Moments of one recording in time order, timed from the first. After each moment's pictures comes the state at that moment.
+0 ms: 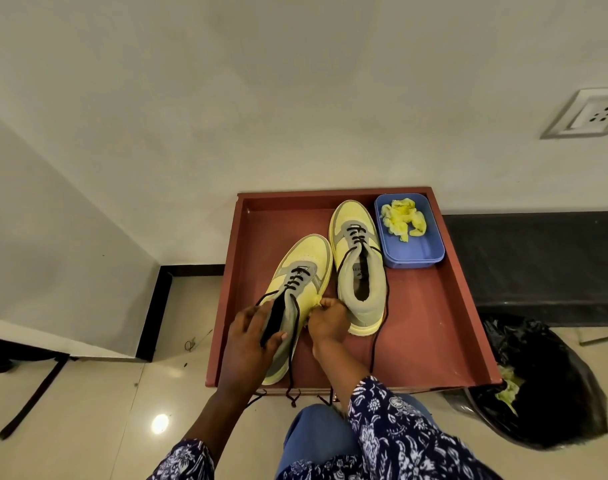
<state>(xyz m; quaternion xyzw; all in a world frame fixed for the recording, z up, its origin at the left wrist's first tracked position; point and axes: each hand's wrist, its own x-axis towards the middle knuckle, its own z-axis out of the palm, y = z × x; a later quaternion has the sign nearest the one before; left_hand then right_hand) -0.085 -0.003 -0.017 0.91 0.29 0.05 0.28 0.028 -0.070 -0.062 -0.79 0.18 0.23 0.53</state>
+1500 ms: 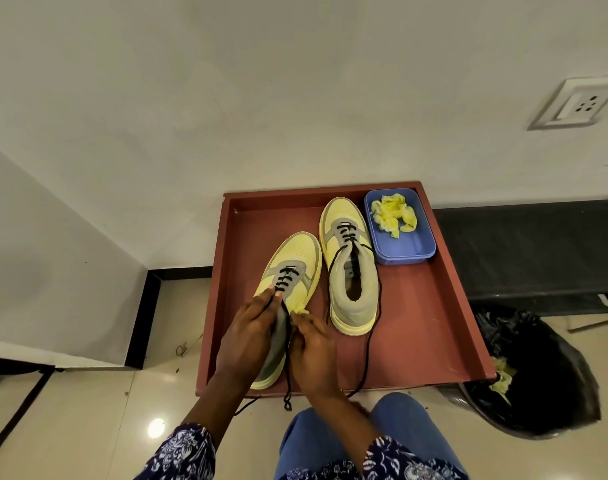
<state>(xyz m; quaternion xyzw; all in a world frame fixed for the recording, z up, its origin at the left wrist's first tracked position) -0.059 0.015 -0.037 0.98 0.10 0.12 0.14 -0.021 -0.101 -0.062 -0.85 -0.17 0.09 0.50</state>
